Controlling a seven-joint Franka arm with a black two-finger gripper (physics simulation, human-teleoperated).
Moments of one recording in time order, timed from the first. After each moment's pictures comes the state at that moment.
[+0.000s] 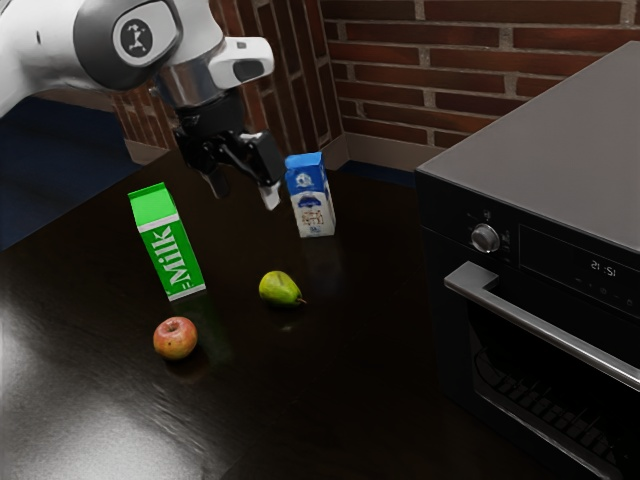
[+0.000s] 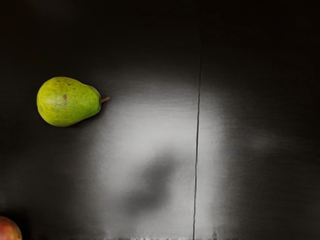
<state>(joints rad) 0.05 0.14 0.04 -1.25 -0.02 1.49 0.04</state>
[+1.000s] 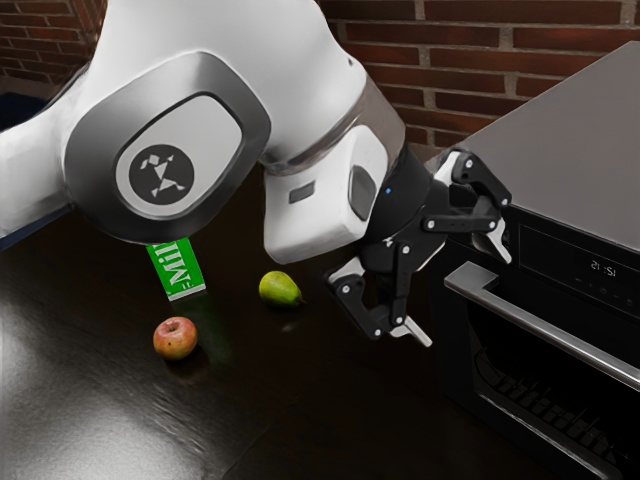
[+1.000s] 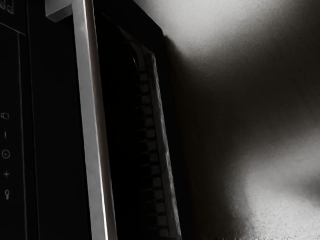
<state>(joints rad) -0.16 -0.16 -0.30 -1.65 -0.19 1.93 1.58</state>
